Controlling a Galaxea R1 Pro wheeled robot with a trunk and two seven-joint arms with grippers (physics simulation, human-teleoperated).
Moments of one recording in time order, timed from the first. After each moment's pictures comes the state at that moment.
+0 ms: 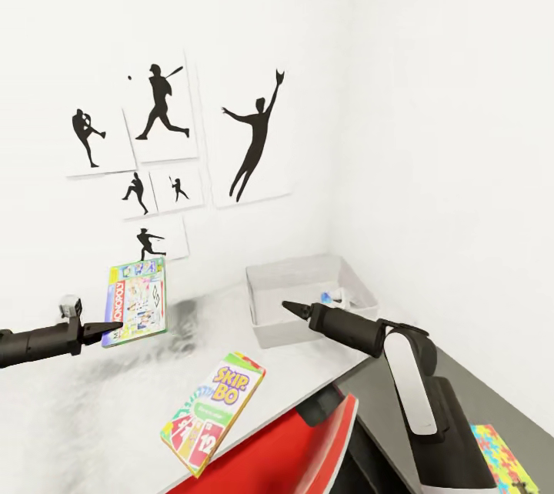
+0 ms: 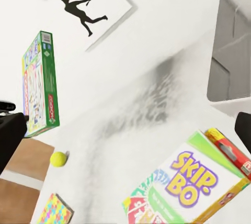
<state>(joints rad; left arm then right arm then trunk) -0.73 0.58 0.21 -0.61 0.05 0.88 -1.57 -0.43 0.11 0.00 -1.58 -0.60 1.02 0.28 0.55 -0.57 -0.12</state>
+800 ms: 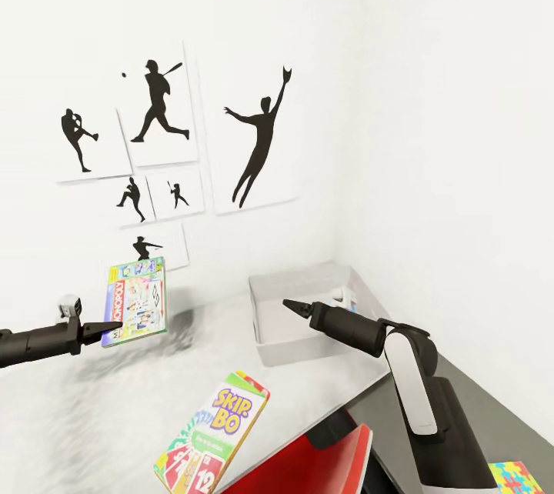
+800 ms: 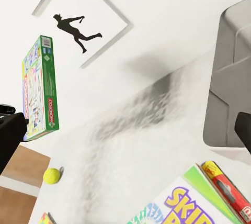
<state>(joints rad) -0.73 0.58 0.21 -0.61 0.05 0.88 -1.57 -0.43 0.11 0.00 -1.58 -0.60 1.00 0.28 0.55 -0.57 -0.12</state>
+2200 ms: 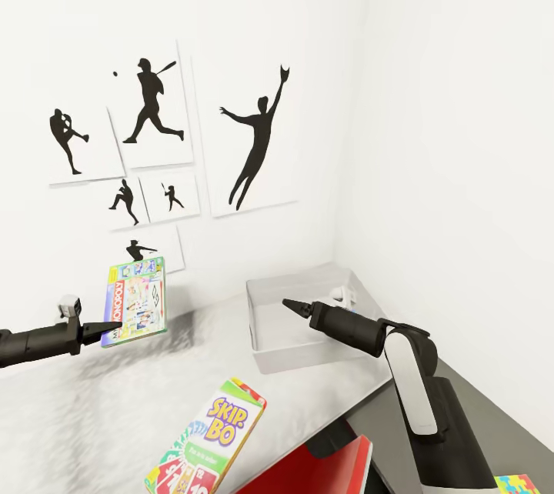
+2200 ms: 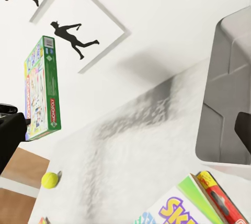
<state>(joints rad) -0.73 0.58 0.21 -0.61 0.05 0.88 -1.57 -0.43 0.11 0.00 -1.58 -0.60 1.00 0.29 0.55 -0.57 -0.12</state>
